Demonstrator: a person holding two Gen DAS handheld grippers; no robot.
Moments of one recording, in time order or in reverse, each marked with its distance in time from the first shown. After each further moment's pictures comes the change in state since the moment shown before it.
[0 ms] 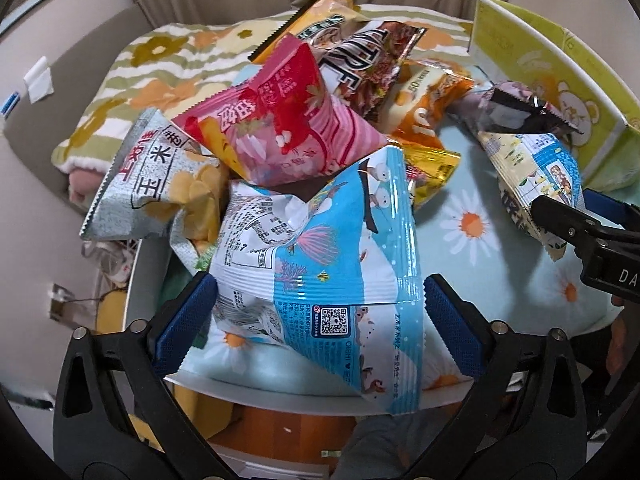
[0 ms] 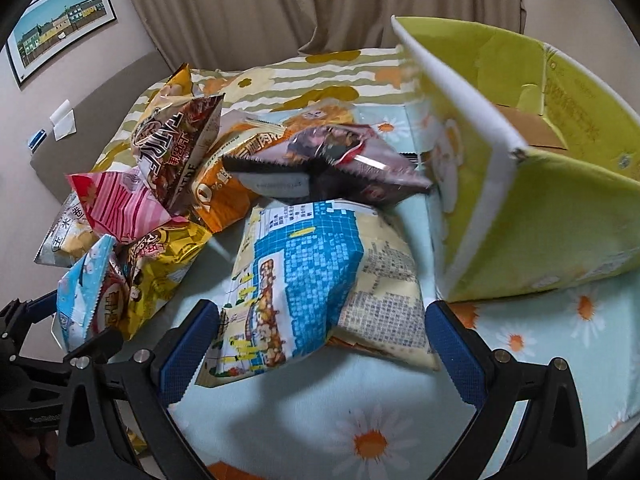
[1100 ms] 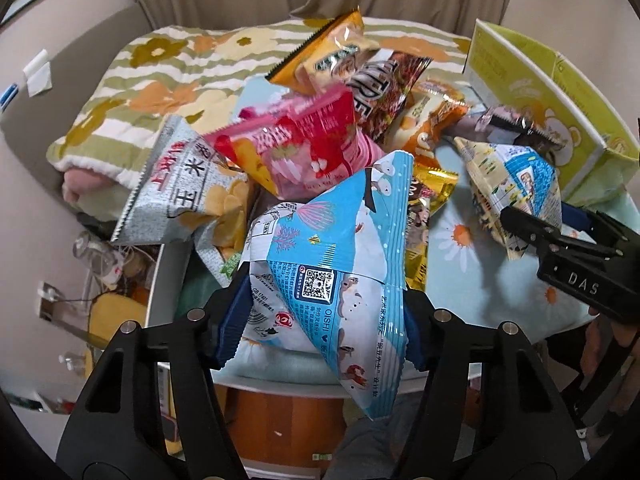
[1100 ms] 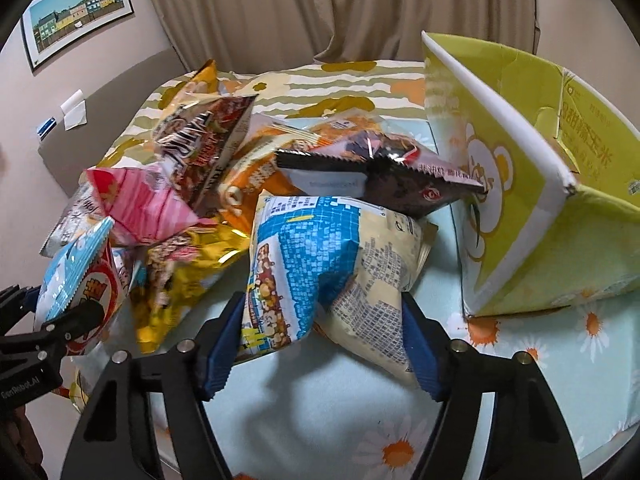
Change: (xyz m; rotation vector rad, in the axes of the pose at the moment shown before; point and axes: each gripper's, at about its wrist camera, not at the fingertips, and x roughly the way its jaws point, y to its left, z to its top) left arm -0.030 0.028 -0.001 -0.028 -0.041 -0.067; right arm -0.010 0.034 -0.004 -0.055 -0.045 0.007
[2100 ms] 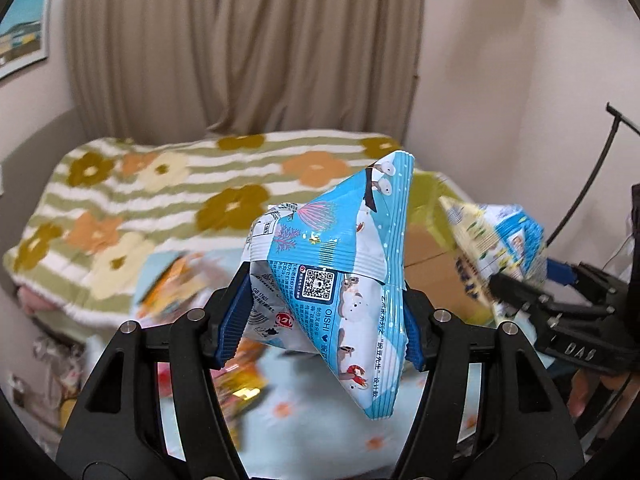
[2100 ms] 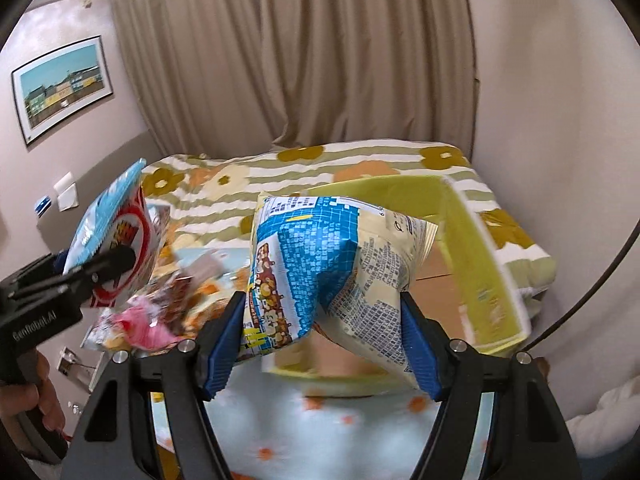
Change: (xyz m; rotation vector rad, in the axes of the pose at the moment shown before) left arm -0.114 -0.167 0.152 0.118 -0.330 -0.239; right arm -0.165 -0.138 0.083 0.092 -0.218 -0.090
